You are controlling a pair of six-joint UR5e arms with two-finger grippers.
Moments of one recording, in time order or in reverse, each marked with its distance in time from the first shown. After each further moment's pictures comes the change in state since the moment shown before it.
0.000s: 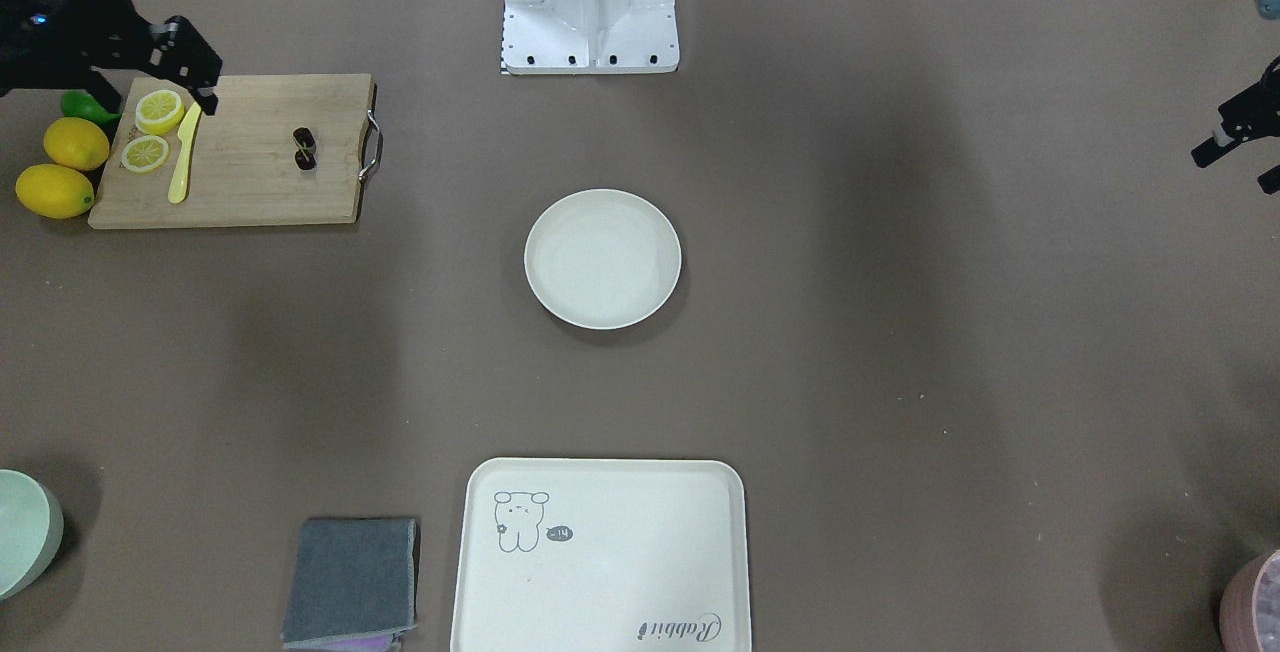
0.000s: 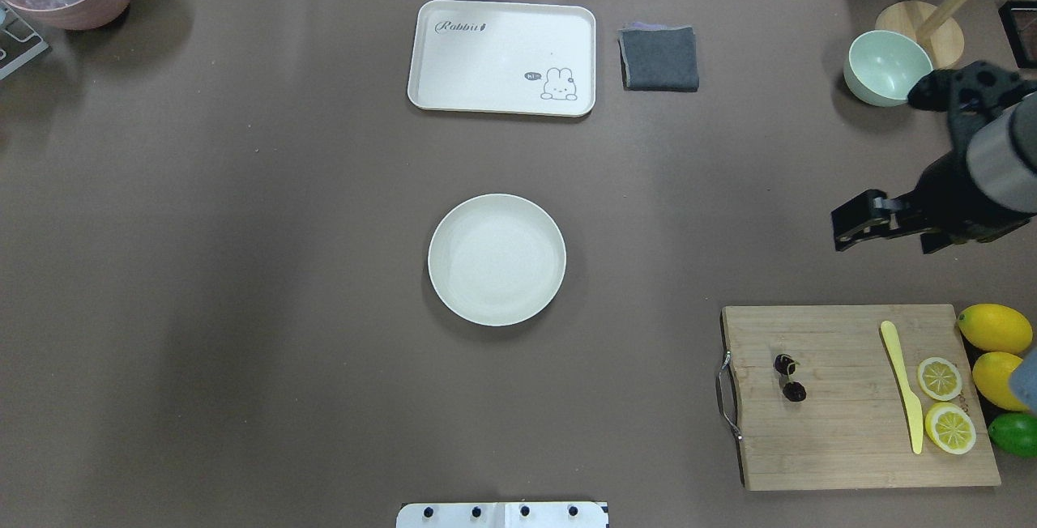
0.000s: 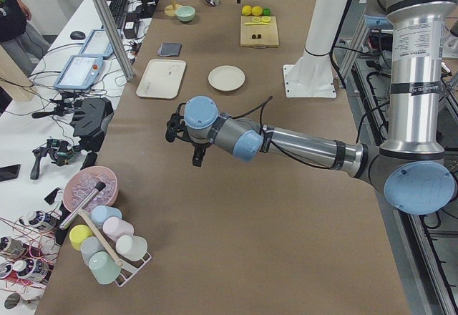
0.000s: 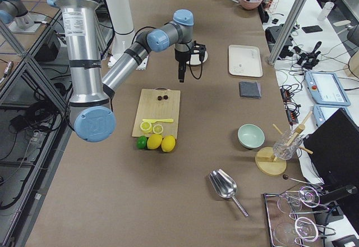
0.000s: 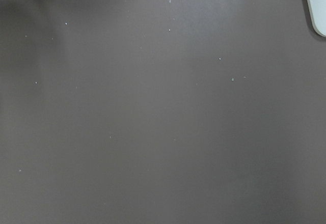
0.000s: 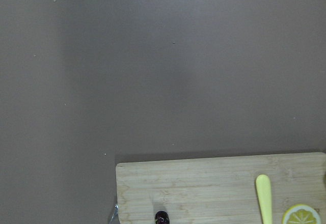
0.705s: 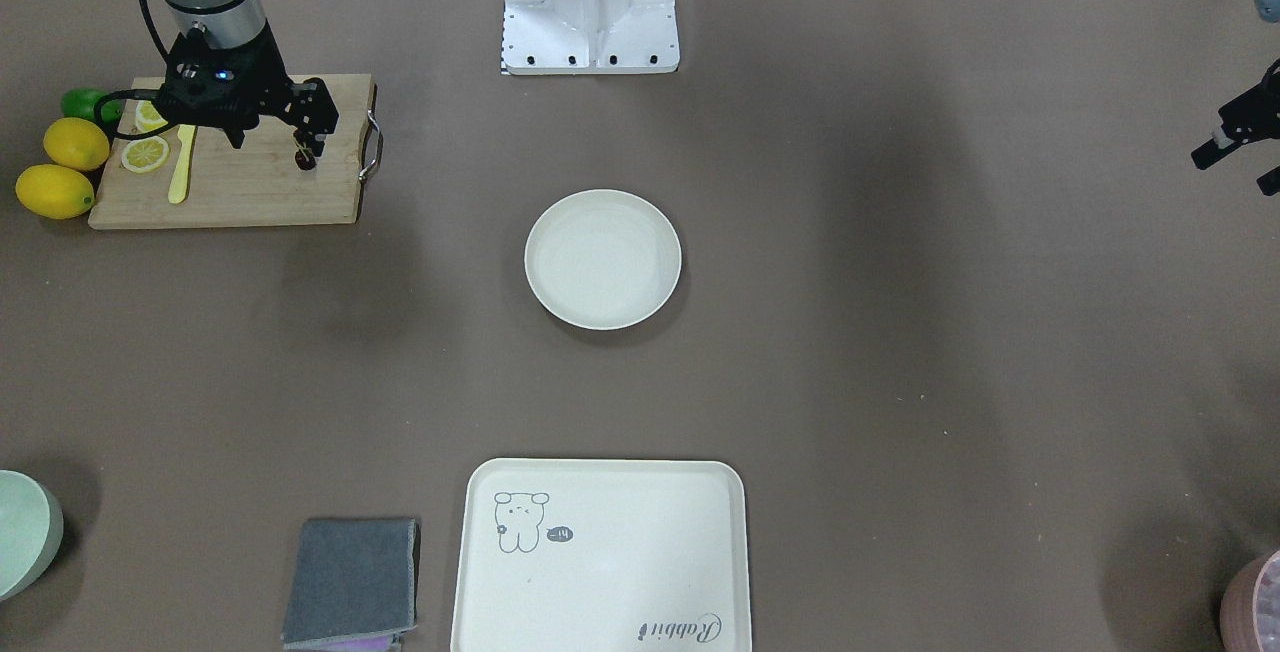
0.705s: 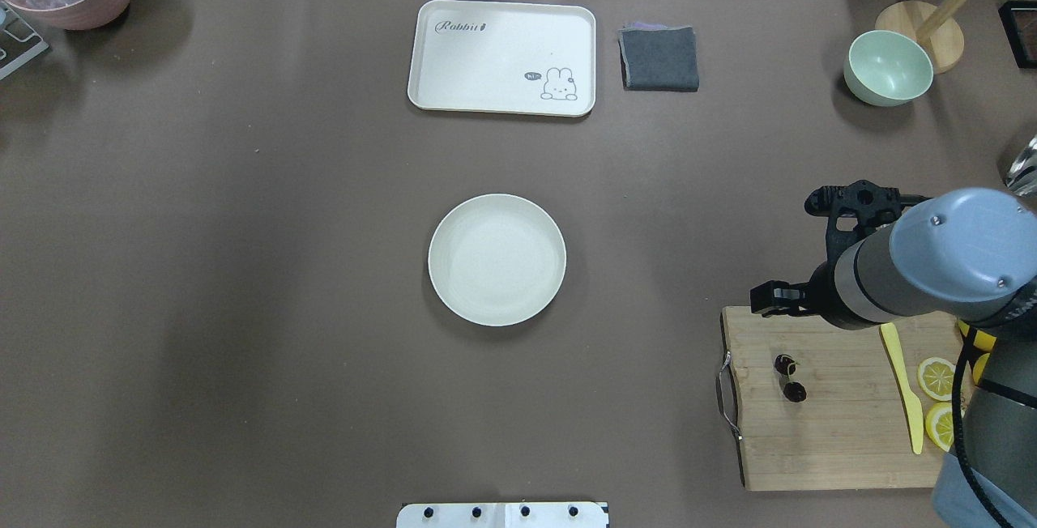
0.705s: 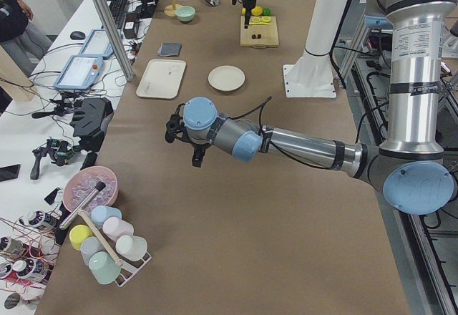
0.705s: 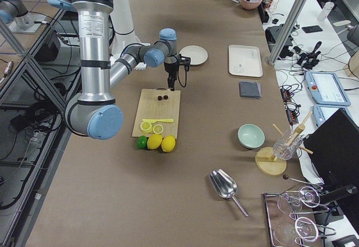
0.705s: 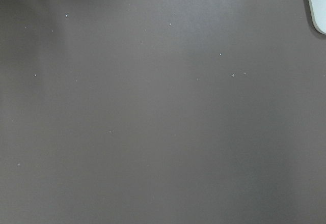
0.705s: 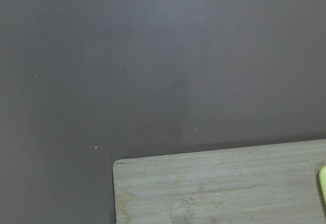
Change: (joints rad) left arm 0.001 -0.005 0.005 0.000 -0.002 -0.001; right arm -0.302 -0.097 -0.141 0.316 -0.274 0.285
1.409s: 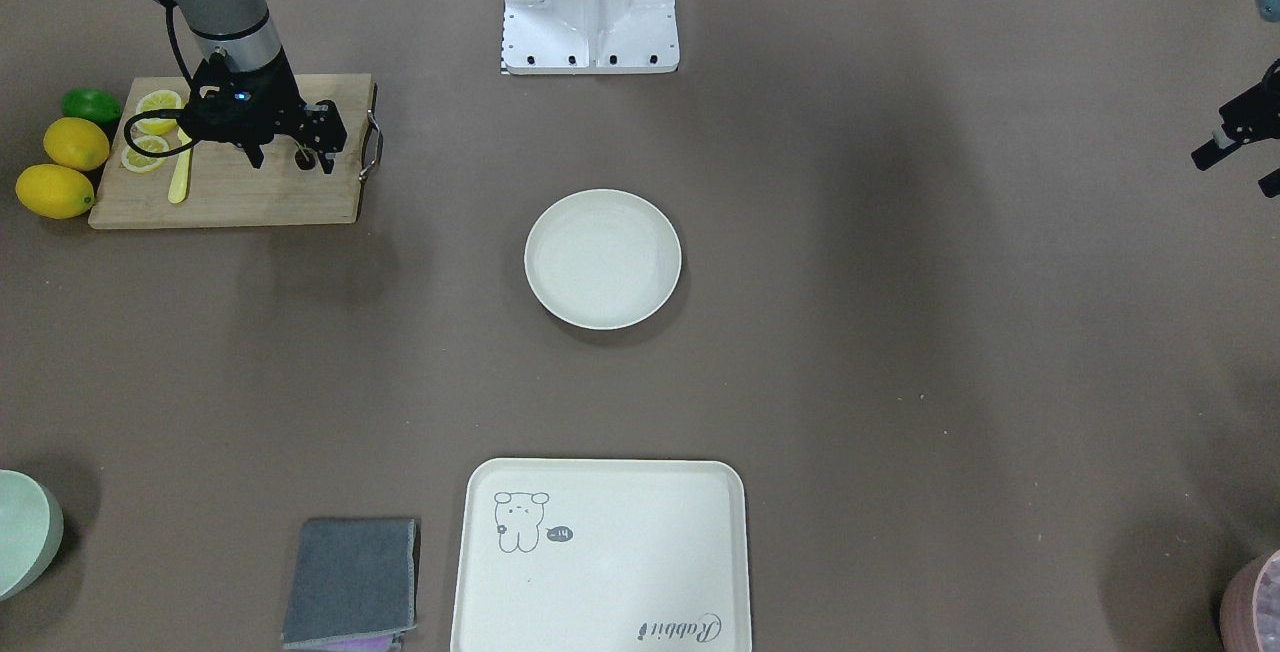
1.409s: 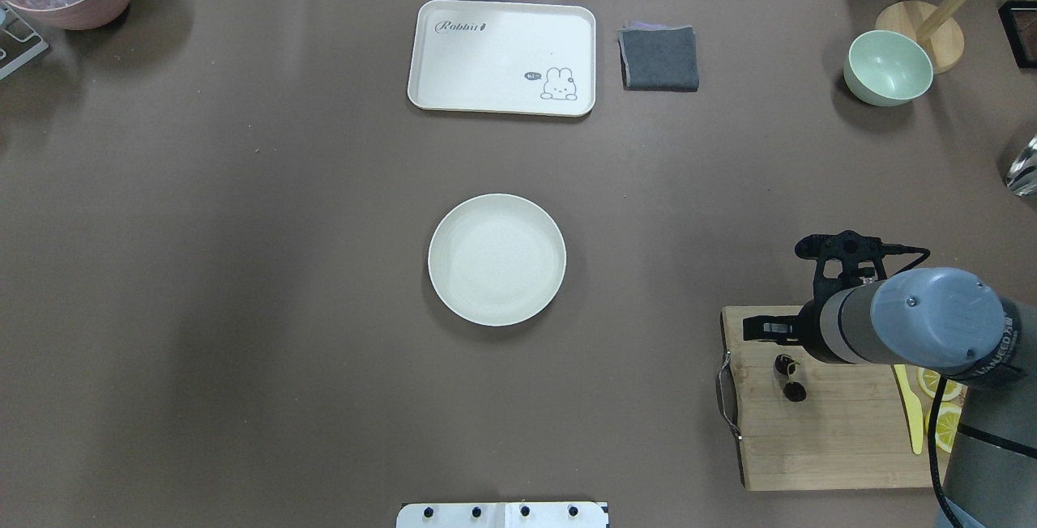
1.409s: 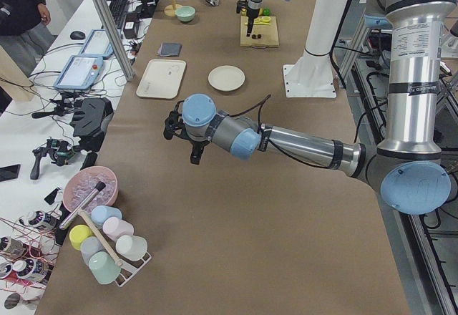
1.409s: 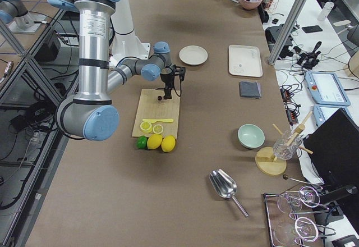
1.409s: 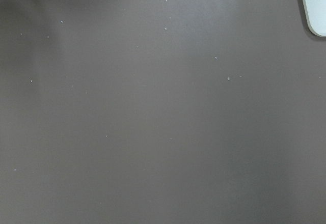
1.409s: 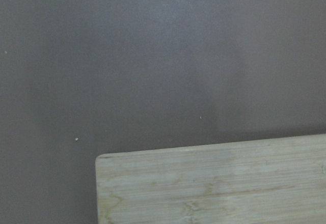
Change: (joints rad) left arm -0.001 -0.015 -0.003 0.000 0.002 -0.002; right arm -0.096 -0.060 -0.063 0.169 -0.095 0.090
